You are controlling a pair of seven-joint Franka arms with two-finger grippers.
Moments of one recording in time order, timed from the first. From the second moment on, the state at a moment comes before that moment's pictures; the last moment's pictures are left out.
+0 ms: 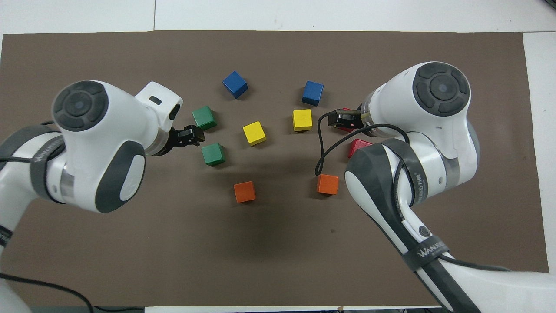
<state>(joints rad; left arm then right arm) -0.32 0.11 -0.06 -1.93 -0.02 2.07 -0.52 0.32 0.21 0.01 -1.79 0.01 2.11 0.45</state>
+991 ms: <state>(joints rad) -0.39 0.33 -0.05 -1.94 -0.02 2.27 -0.70 0.28 0.20 0.00 -1.94 0.01 2.10 0.61</state>
